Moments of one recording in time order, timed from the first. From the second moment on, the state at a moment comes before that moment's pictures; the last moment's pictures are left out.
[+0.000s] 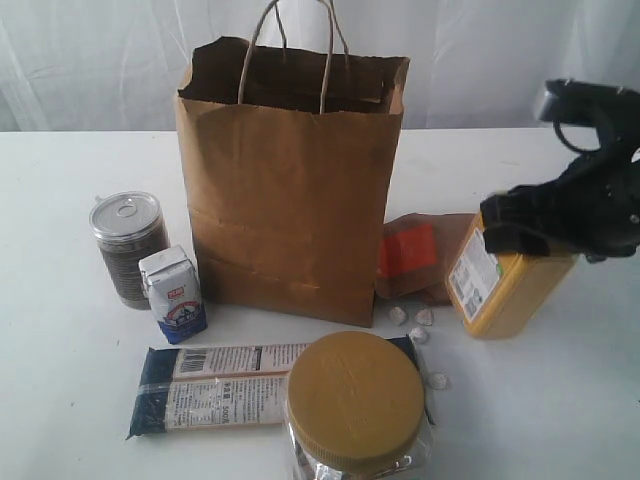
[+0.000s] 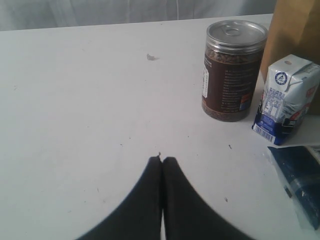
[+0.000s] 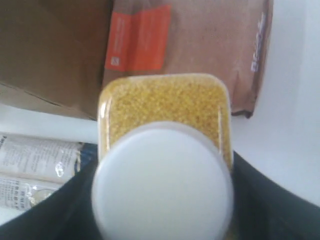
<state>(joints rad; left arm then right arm) -0.05 0.00 0.02 -0.16 0.34 0.18 0.18 1.30 -0.89 0.35 0.66 -0.20</state>
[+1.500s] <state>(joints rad) -0.05 0.00 0.02 -0.16 0.34 0.18 0.45 1.55 -1.71 0.28 0.87 -0.29</state>
